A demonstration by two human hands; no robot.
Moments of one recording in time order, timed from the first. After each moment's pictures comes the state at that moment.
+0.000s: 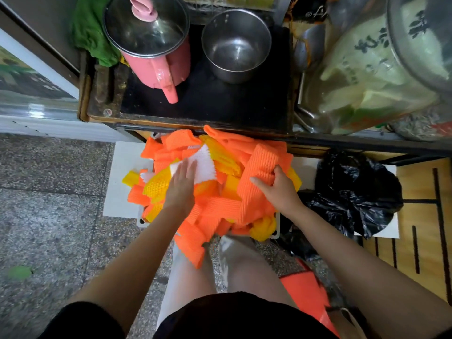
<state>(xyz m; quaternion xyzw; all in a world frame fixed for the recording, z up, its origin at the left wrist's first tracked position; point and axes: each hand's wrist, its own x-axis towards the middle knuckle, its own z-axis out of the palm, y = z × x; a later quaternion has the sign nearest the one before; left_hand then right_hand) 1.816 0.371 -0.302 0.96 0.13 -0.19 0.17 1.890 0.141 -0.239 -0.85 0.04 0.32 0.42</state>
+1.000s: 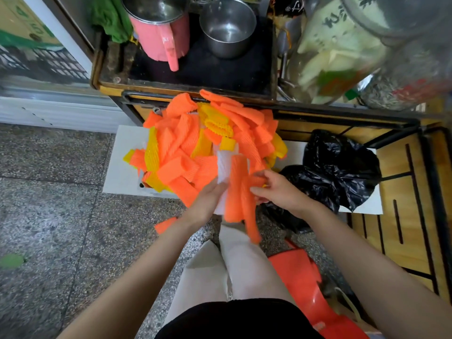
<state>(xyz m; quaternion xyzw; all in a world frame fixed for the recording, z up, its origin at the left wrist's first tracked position) 1.683 0.256 -0.184 0.67 0.23 -0.20 0.68 1.756 0.083 -0.189 -0.75 -0.01 0.43 0.51</state>
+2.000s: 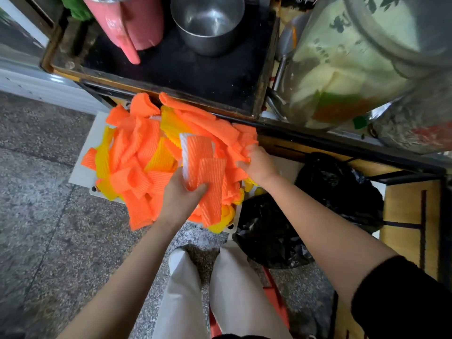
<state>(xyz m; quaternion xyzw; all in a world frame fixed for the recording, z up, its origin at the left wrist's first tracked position) 1.796 0.194 -0.255 0.76 0.39 -0.02 0.53 1.951 0.059 -0.314 -0.92 -0.15 0.30 0.21</state>
